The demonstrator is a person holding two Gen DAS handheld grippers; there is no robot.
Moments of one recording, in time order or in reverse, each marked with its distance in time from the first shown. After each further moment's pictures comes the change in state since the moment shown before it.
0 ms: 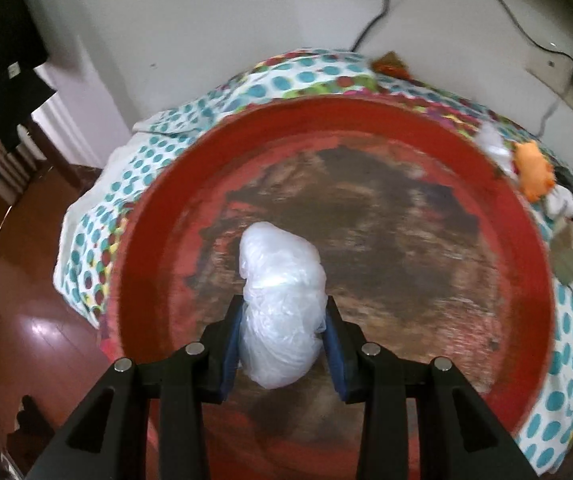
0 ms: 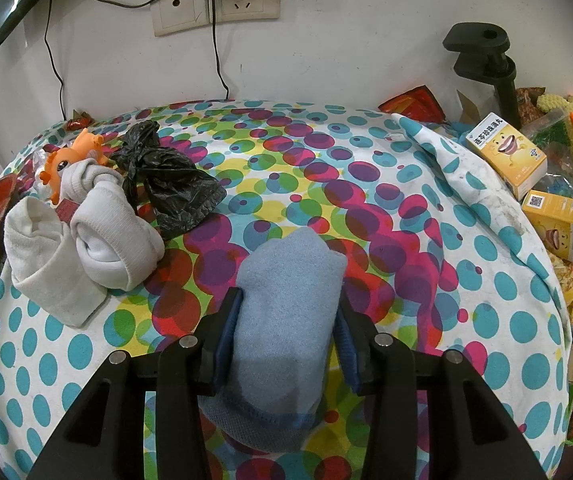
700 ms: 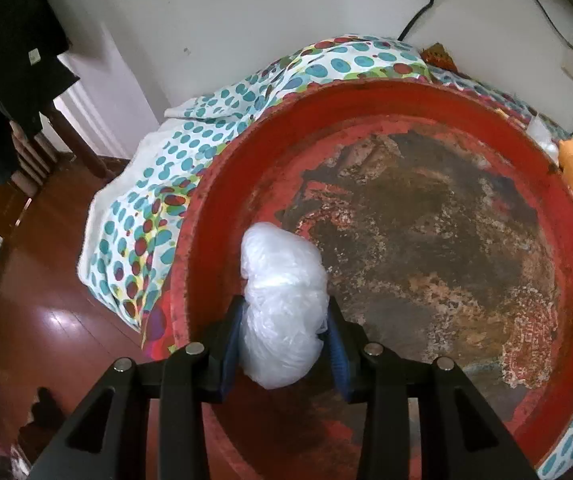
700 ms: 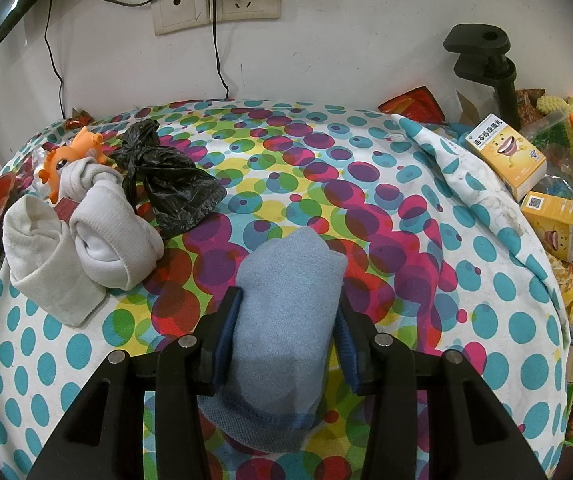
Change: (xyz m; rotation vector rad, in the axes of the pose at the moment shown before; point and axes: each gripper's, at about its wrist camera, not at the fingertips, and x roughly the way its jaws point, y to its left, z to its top) left arm 0.017 0.040 -0.008 -0.019 0.015 0.058; right arm -0.002 0.009 -0.001 0.043 0.000 -0.037
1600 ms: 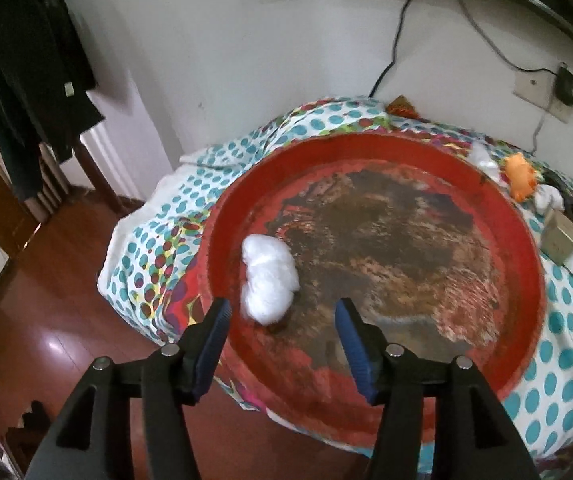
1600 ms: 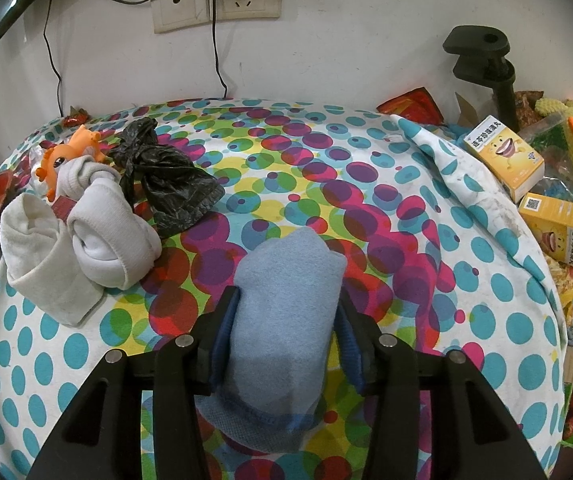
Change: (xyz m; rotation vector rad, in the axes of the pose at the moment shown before) left arm -0.085 -0.025 -0.056 -0.002 -0.224 0.024; right arm -0.003 0.007 -0.001 0.044 0.002 -0.047
